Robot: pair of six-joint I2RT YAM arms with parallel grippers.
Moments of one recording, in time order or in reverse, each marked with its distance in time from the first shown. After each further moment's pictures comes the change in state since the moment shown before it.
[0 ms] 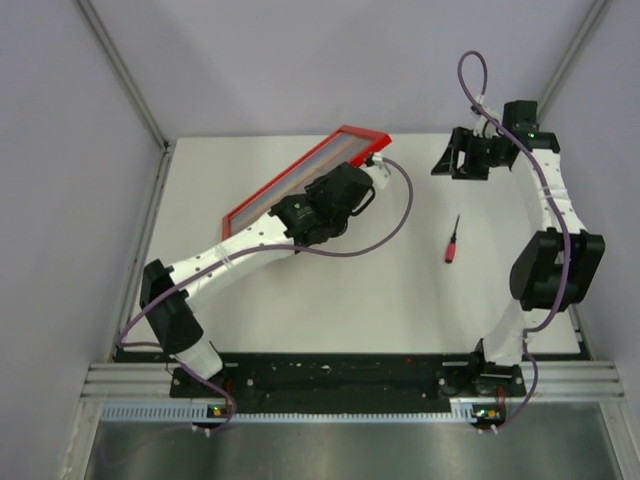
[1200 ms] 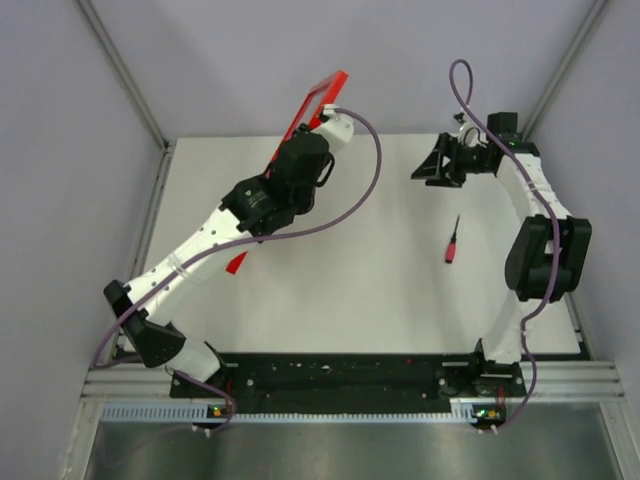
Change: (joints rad) left arm 0.099 -0.126 0.117 0.025 -0.016 -0.098; right arm 0.029 0.060 -0.100 0.156 -0.291 0.099
